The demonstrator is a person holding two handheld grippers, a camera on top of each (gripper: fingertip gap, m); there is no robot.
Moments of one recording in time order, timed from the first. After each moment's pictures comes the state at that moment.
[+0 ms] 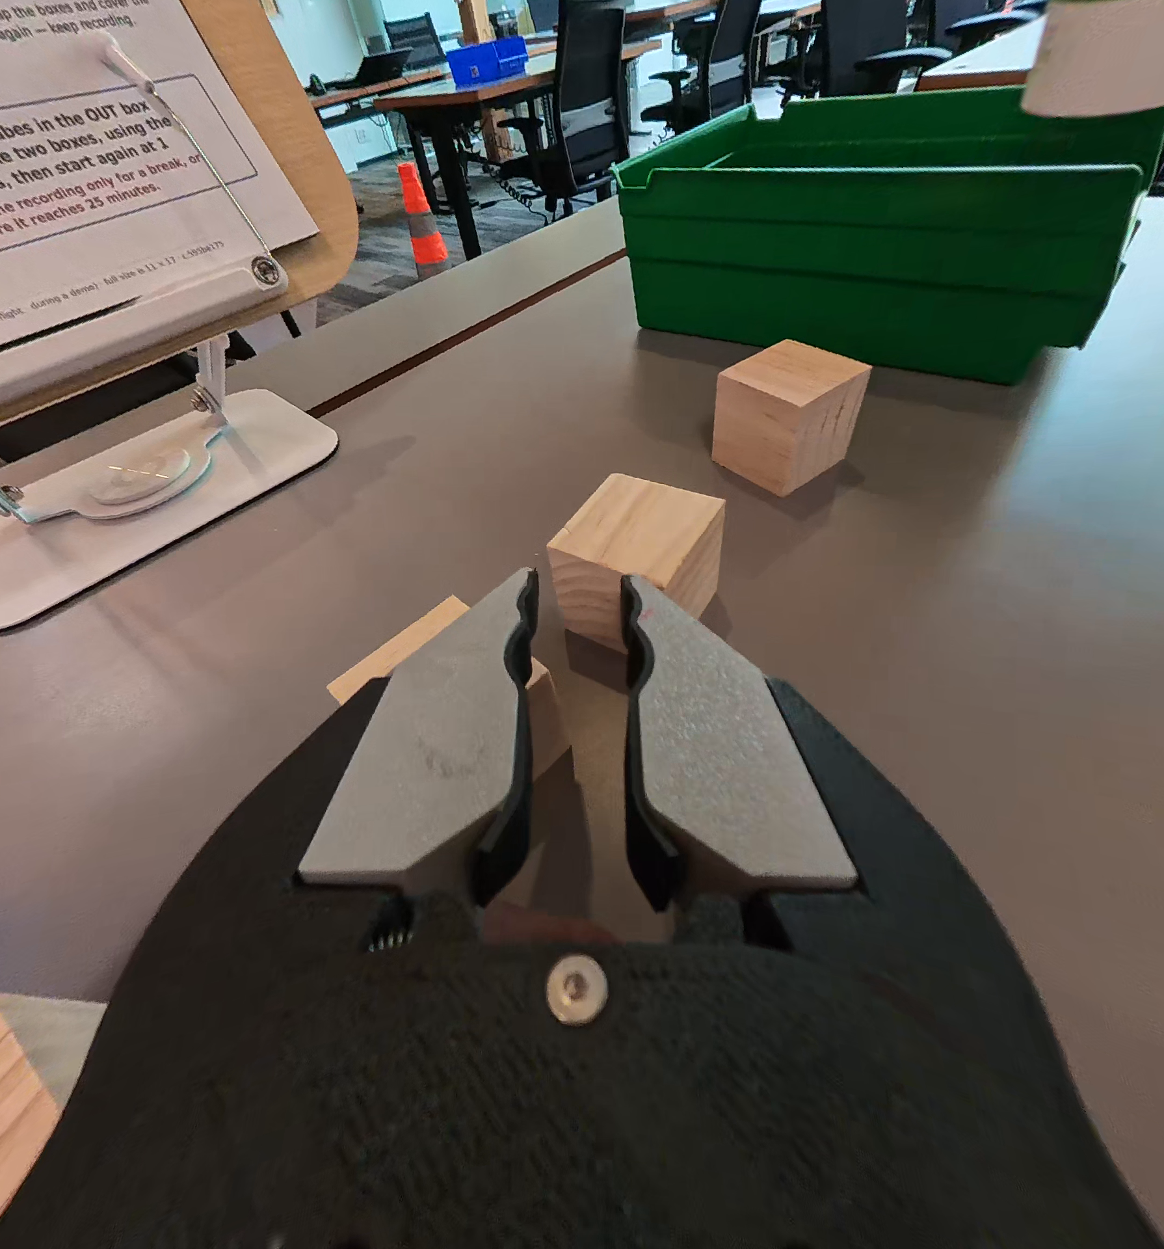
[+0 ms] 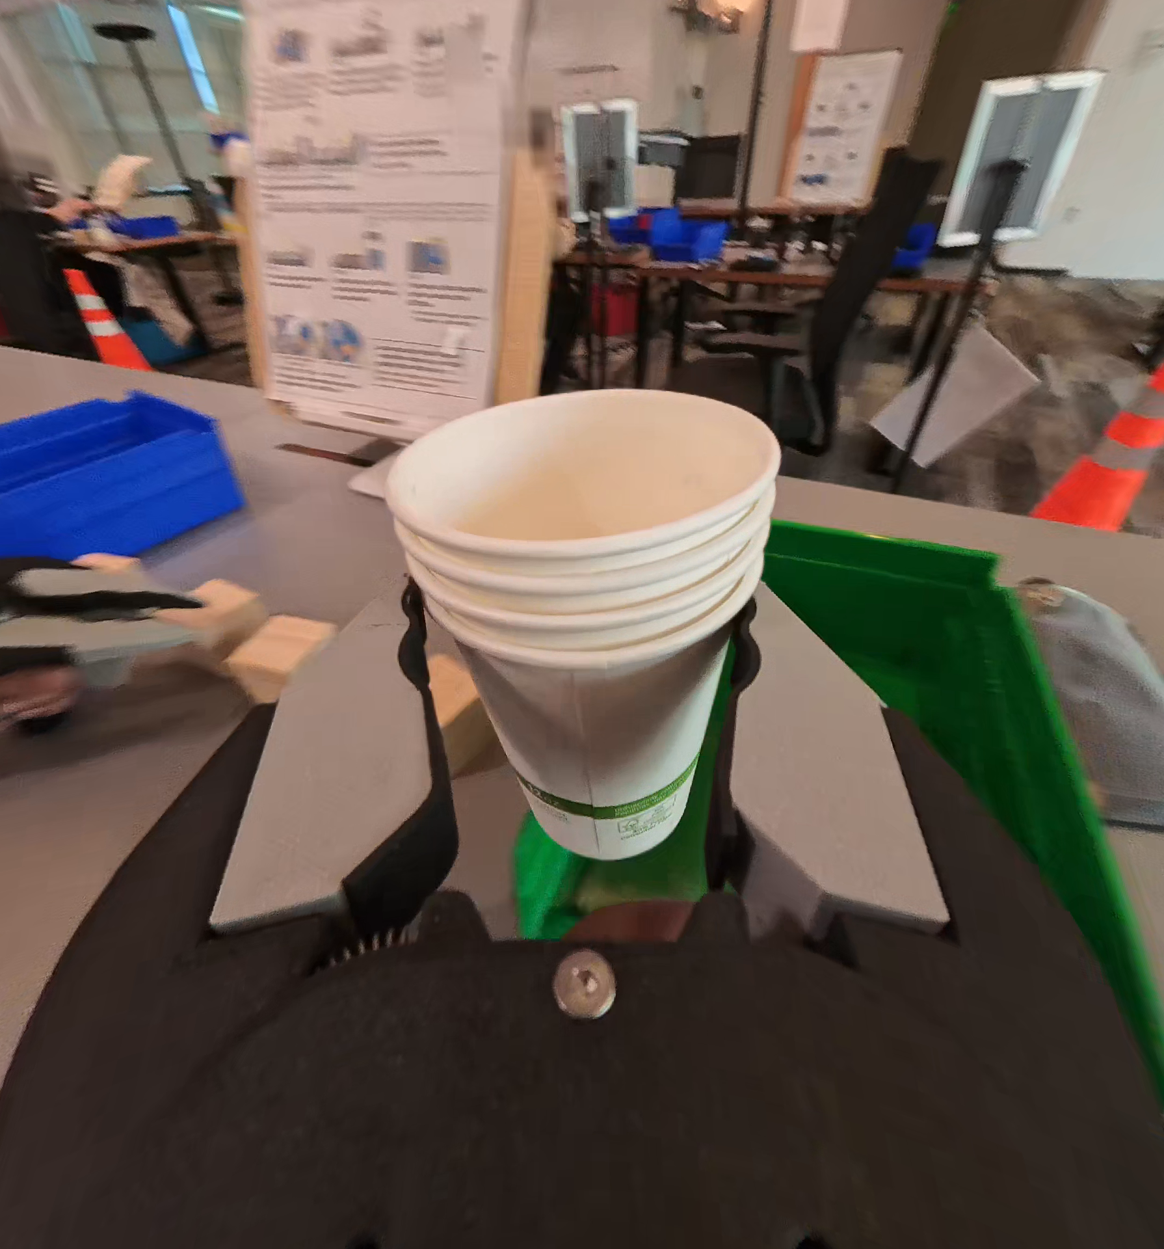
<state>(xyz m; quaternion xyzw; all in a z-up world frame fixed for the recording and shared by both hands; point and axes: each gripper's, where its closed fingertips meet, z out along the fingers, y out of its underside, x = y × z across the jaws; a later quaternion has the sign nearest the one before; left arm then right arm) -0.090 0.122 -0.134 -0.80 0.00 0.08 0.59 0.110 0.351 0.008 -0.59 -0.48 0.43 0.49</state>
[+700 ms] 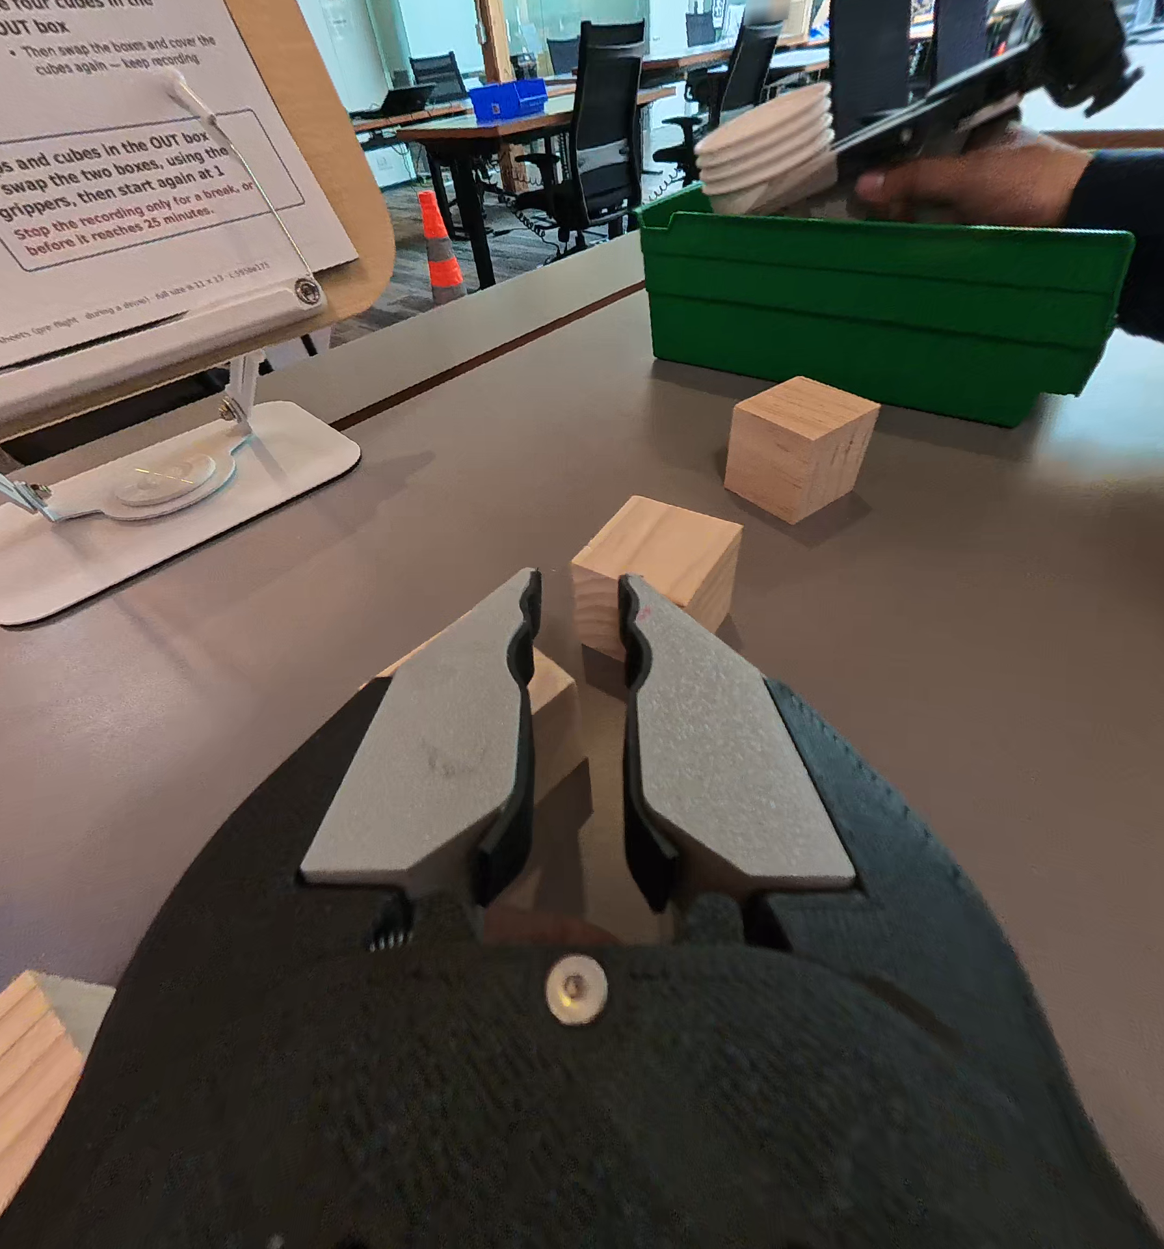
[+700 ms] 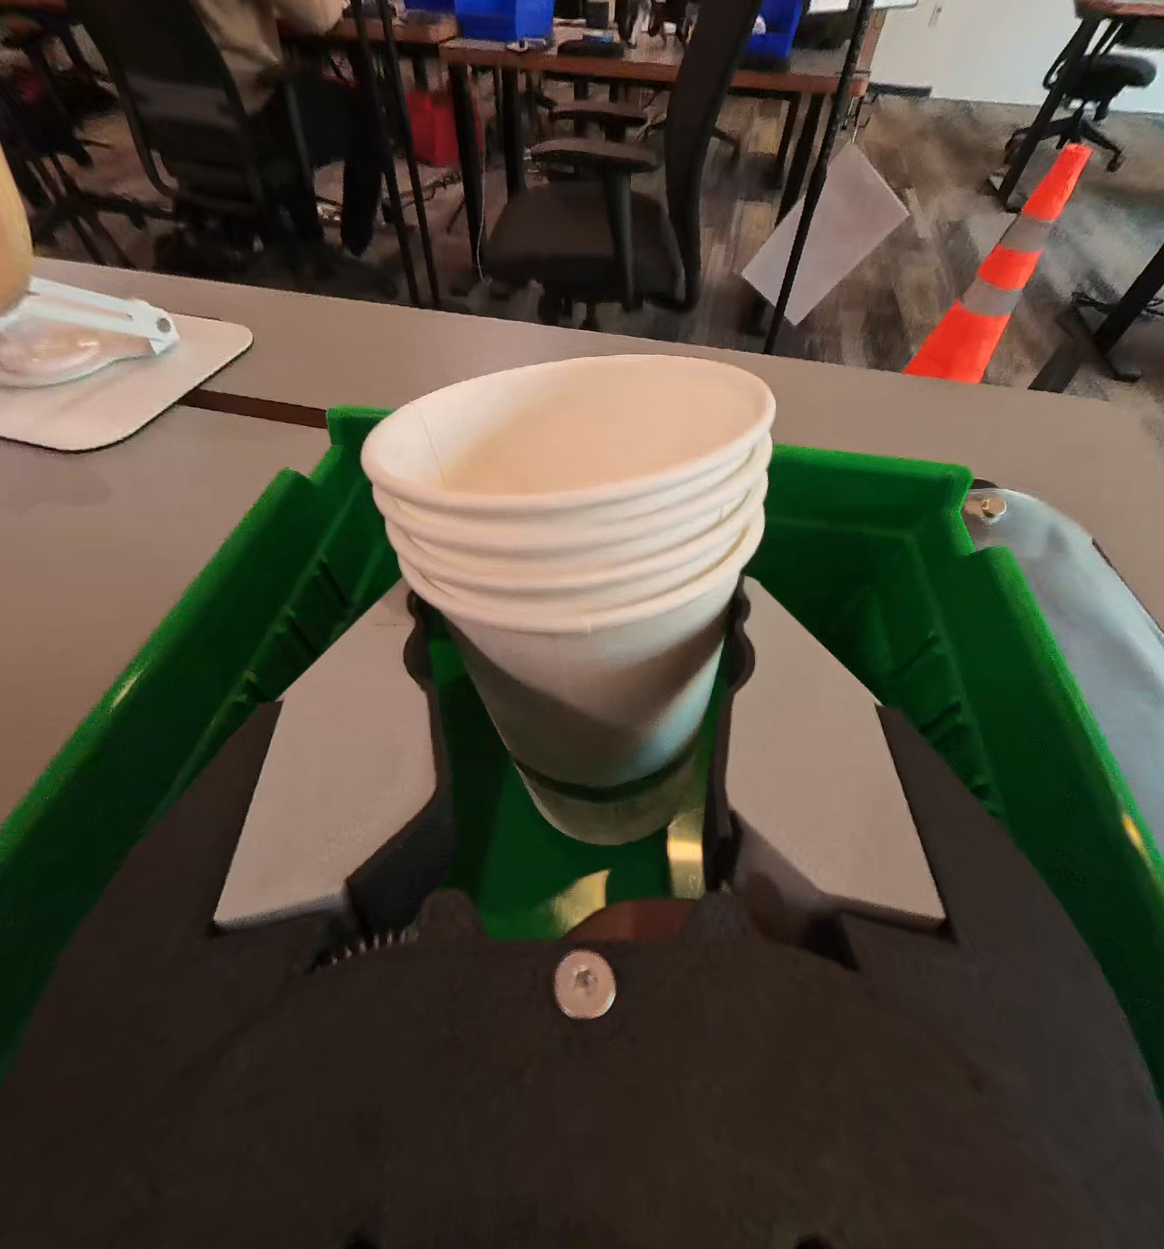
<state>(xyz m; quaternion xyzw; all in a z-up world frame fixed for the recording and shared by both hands) -0.098 0.118 -0.125 -0.79 -0.02 0.07 0.61 -0.011 0.521 -0.115 -0.68 -0.45 0.31 0.48</state>
